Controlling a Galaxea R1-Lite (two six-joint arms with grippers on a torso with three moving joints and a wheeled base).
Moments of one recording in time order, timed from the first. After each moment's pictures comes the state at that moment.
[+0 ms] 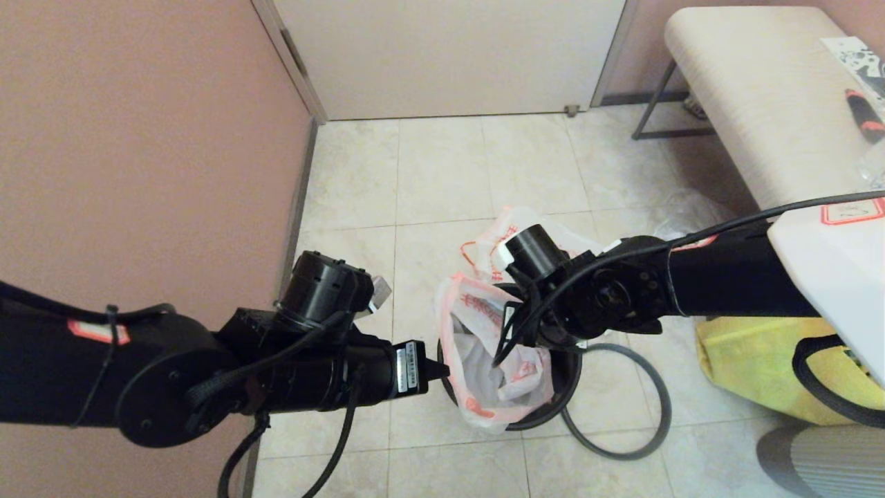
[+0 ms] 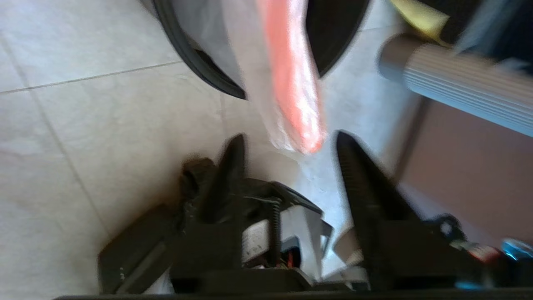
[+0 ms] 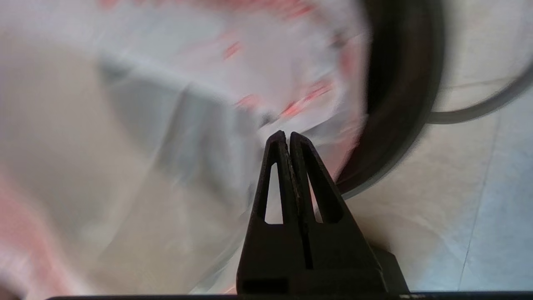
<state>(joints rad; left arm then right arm) -0.65 1.71 -0.86 -0.15 -0.10 -0.59 0.68 2.15 -1.66 0.41 -0.36 0.73</state>
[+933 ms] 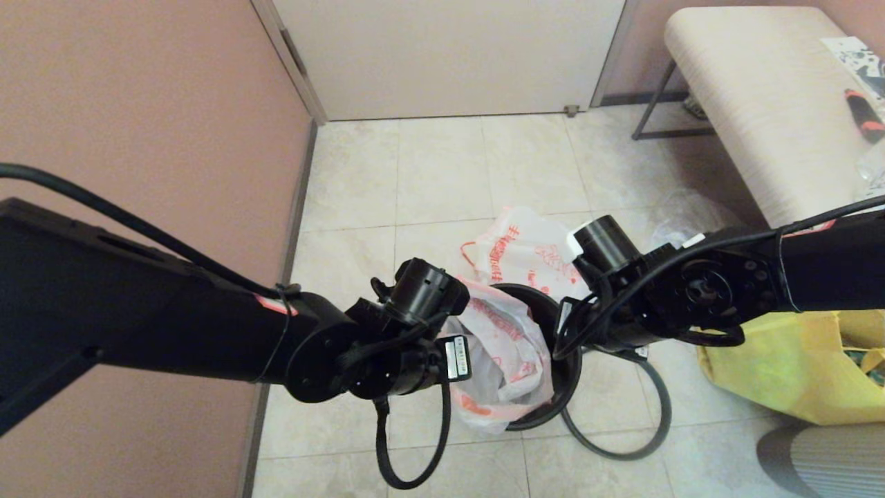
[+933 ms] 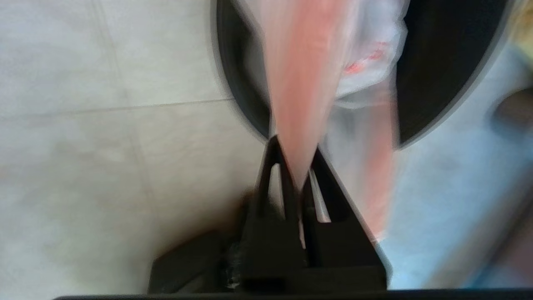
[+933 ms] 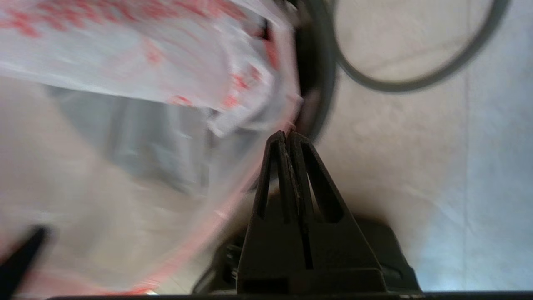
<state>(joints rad) -0.76 1.95 -1.14 0.04 0.30 -0.64 0.59 1.97 -1.41 0.37 -0.31 0.80</state>
